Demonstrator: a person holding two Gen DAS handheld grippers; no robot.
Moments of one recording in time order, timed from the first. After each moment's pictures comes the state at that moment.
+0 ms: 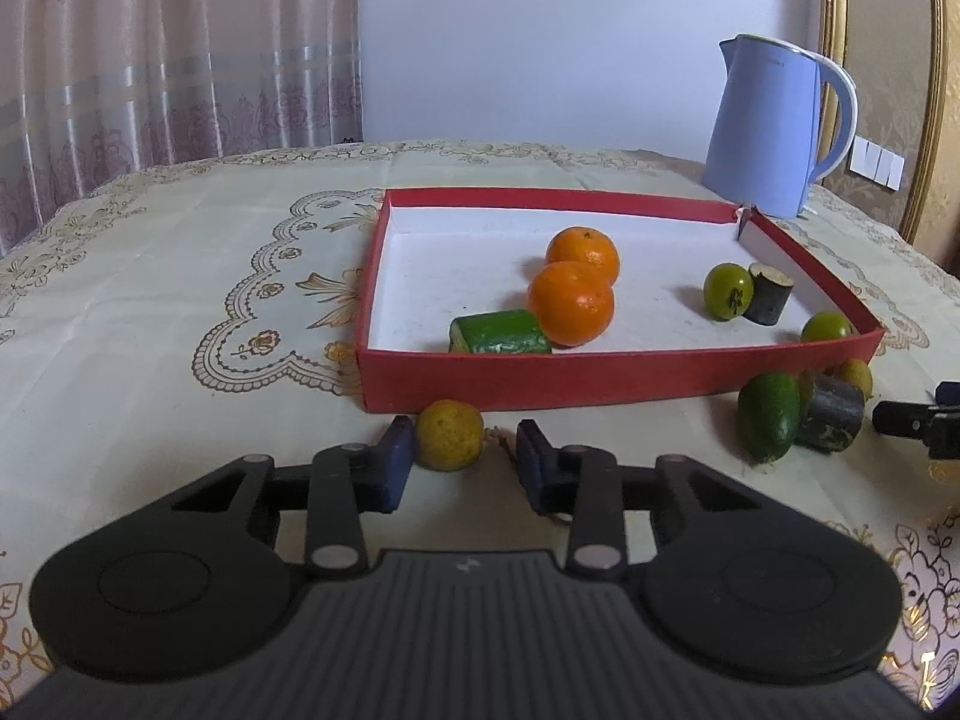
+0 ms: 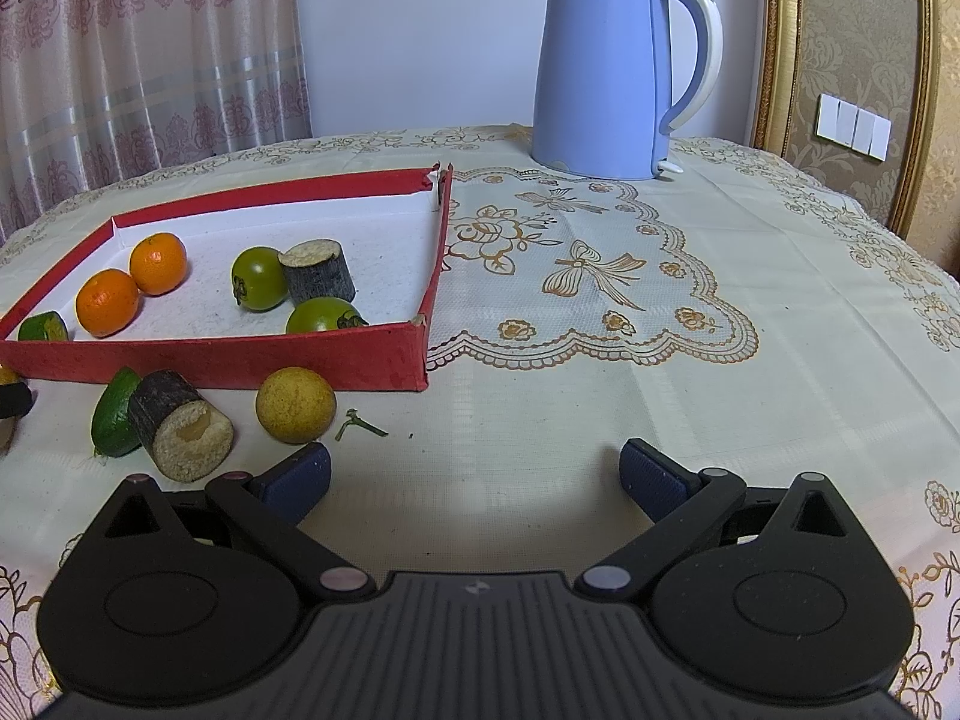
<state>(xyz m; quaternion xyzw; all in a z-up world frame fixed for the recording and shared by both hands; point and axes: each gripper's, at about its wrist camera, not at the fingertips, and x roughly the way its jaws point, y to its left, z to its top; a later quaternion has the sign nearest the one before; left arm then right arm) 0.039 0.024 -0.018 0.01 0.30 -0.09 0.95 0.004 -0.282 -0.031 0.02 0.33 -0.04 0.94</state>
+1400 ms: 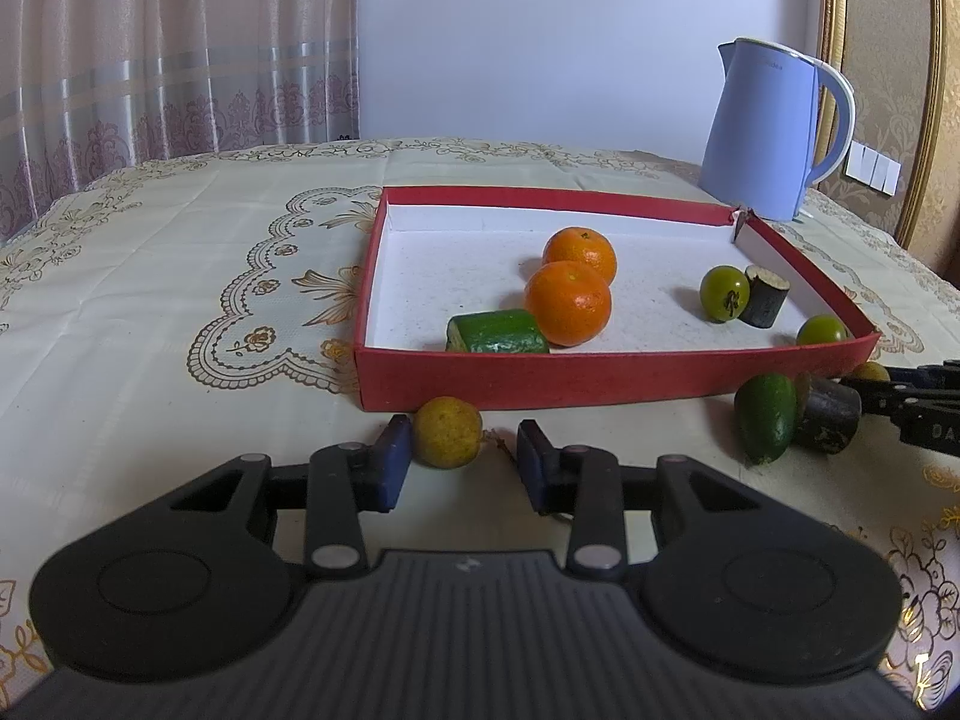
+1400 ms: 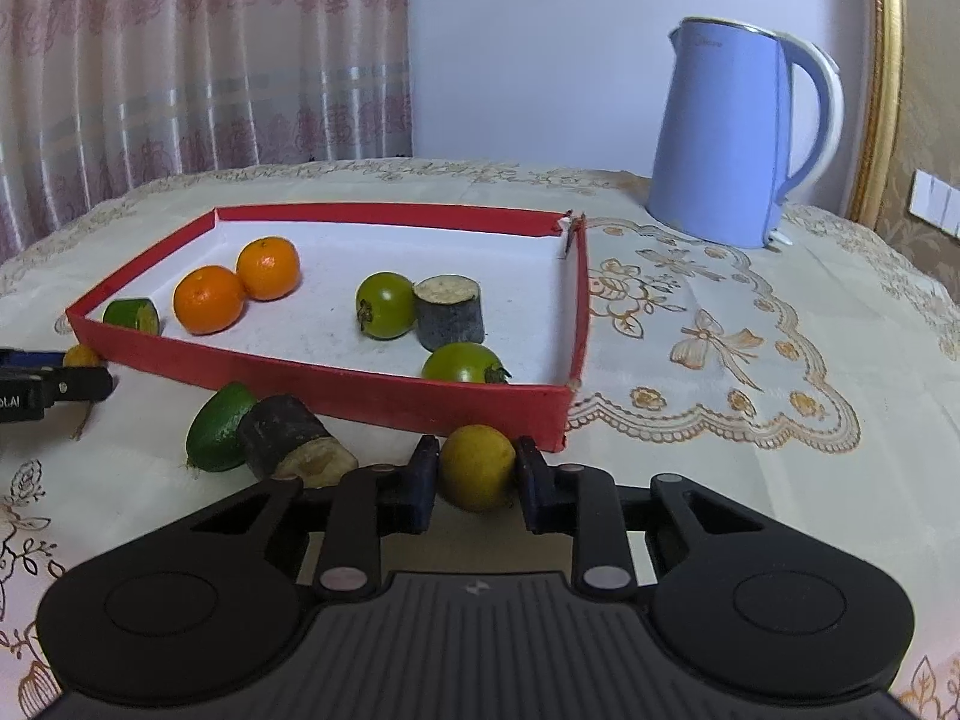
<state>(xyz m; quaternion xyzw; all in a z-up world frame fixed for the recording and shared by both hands) 0.039 0.026 -0.019 0.00 0.30 -0.09 0.95 0.015 -0.248 -0.025 -0.02 0.30 0.05 0.95</state>
